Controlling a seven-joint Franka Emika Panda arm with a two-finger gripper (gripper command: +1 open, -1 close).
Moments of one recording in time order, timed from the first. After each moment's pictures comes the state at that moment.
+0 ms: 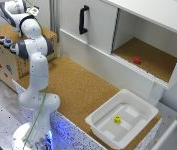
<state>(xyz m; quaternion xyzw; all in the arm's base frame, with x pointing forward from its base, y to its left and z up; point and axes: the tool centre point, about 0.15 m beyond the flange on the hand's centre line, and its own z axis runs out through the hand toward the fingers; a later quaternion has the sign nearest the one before) 0.309 0.551 0.457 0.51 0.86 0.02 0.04</state>
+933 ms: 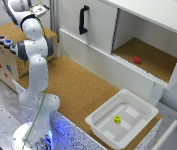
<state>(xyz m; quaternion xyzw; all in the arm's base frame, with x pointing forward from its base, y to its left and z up) 0.315 0.456 0.469 0.69 0.72 -0.03 0.05</state>
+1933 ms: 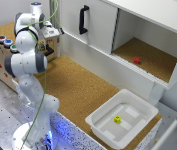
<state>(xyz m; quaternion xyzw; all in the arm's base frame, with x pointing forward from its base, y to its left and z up) 0.294 0.259 0.418 0.84 0.54 0.04 0.03</state>
